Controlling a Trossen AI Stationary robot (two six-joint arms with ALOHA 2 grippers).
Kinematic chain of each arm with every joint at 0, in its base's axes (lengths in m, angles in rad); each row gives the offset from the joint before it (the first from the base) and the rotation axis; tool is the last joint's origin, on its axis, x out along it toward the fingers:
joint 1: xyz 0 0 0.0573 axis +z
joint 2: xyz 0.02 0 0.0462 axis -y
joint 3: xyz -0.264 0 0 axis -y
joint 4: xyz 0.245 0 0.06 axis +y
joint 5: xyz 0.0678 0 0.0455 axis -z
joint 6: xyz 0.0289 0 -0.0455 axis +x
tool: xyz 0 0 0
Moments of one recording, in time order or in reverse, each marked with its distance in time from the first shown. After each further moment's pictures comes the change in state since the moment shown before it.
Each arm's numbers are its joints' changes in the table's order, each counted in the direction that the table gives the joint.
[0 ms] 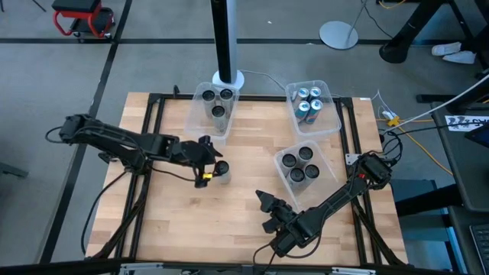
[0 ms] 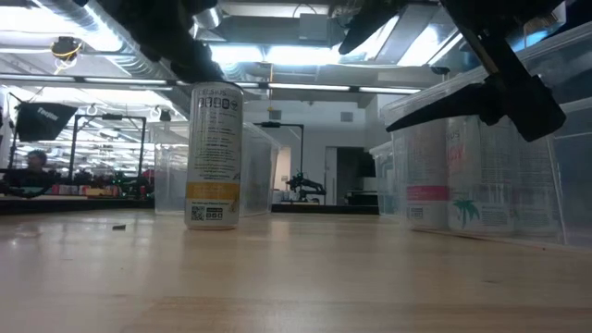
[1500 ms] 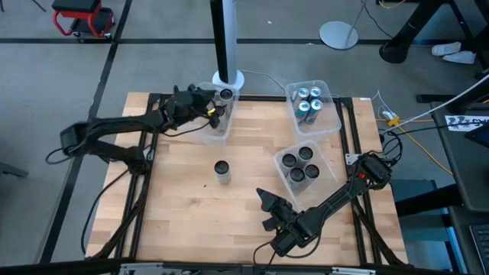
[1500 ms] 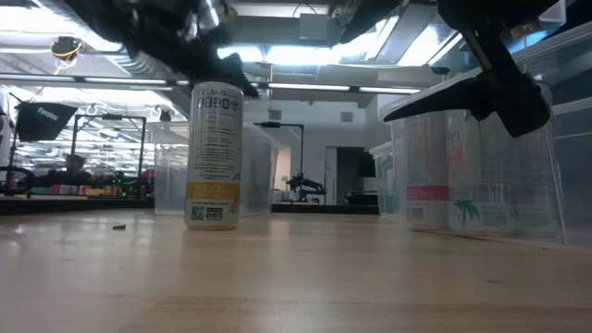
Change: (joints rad) left arm 0.608 -0.029 -0.084 -0.548 -0.087 0.182; right arm 0.000 0.000 0.000 0.027 0.071 0.000
